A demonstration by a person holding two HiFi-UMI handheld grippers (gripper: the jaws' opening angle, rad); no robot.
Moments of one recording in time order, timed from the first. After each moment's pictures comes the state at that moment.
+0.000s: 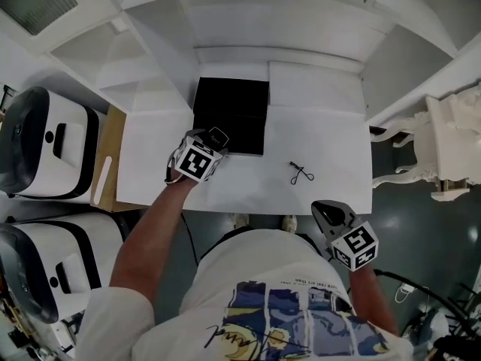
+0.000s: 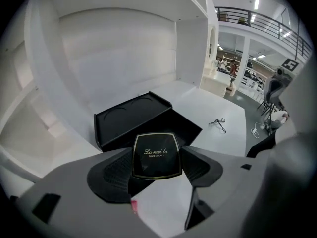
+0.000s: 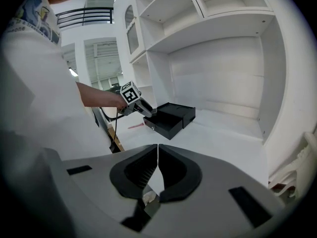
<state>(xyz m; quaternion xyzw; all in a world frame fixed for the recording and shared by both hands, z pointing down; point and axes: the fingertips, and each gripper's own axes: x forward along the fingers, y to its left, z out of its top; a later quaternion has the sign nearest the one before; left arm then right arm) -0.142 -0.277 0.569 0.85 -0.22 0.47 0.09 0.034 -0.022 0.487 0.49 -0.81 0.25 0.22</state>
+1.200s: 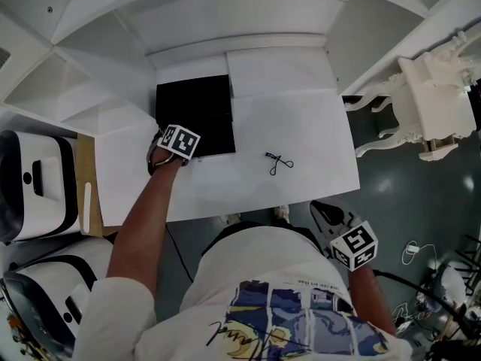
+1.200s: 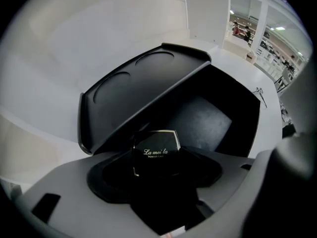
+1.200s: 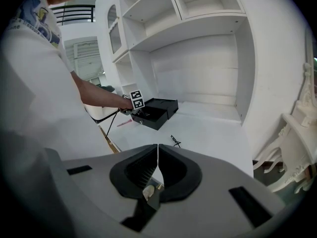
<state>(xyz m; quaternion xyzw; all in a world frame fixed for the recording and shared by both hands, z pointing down) -0.151 -0.341 0.659 0.74 -0.24 0.63 0.06 0.065 0.020 0.494 0.56 -0.74 0.29 0.22</state>
